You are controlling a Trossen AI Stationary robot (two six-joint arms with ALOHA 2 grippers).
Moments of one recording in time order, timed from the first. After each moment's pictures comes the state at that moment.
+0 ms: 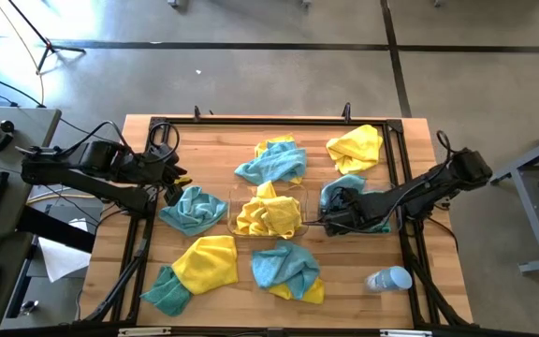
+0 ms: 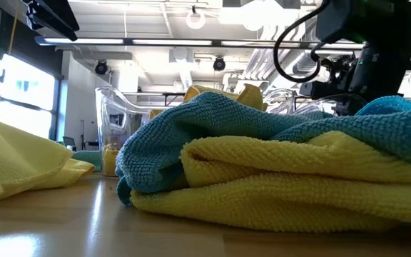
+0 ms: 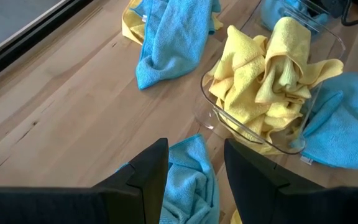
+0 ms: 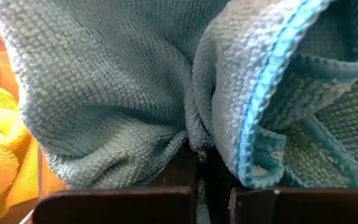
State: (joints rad) left arm -0.12 0.82 1.06 -1.16 -0.37 -0.65; right arm 0.29 1.49 0.76 -0.71 0.32 1.87
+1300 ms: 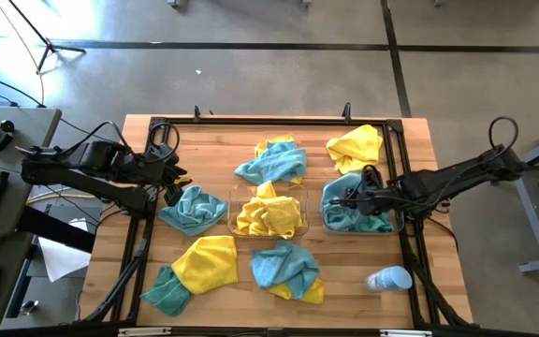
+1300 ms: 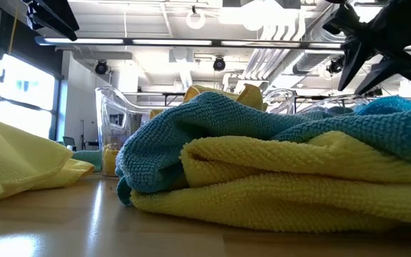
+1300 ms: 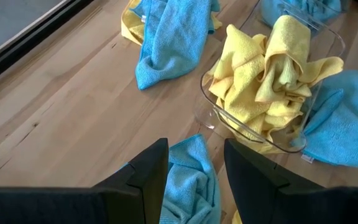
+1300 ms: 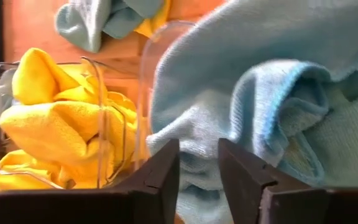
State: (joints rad) left arm -0.12 0.82 1.06 -1.16 -0.37 -0.64; right arm 0.28 0.99 0.76 -0.85 0.38 1.75
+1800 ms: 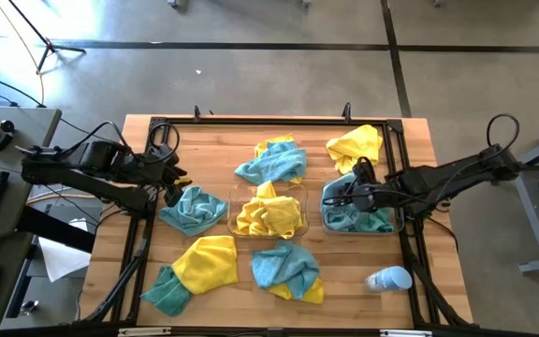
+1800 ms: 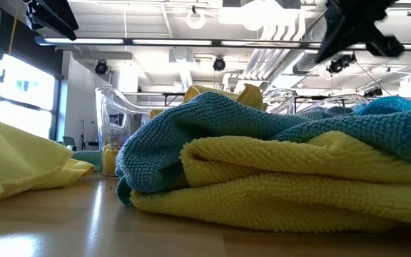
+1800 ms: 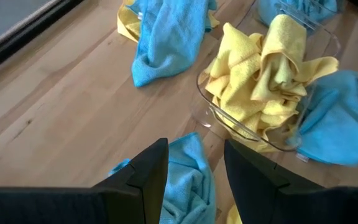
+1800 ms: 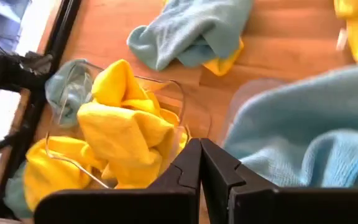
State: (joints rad) left arm -0.14 0.82 1.06 -1.16 -0.35 -0.66; right arm 0.28 1.09 0.96 -0.83 0.50 1.47
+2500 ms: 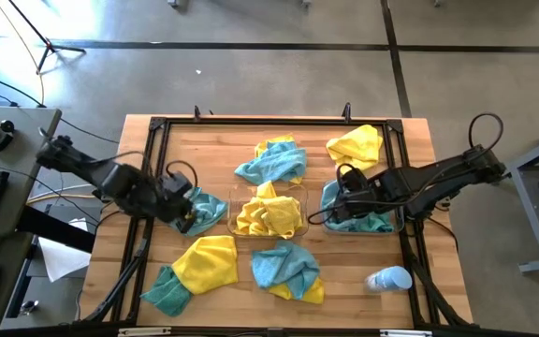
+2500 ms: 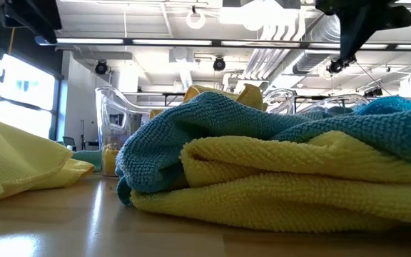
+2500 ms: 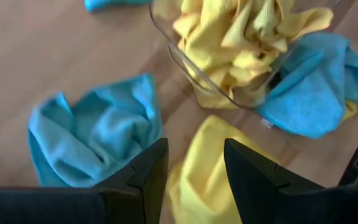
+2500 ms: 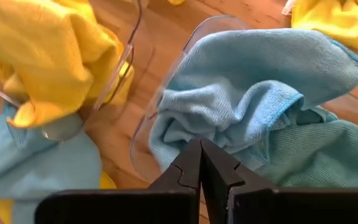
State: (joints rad) left arm -0.45 1.04 1.06 -1.16 -0.35 -1.17; right arm 0.30 1.34 1.27 -1.30 0.29 1.33
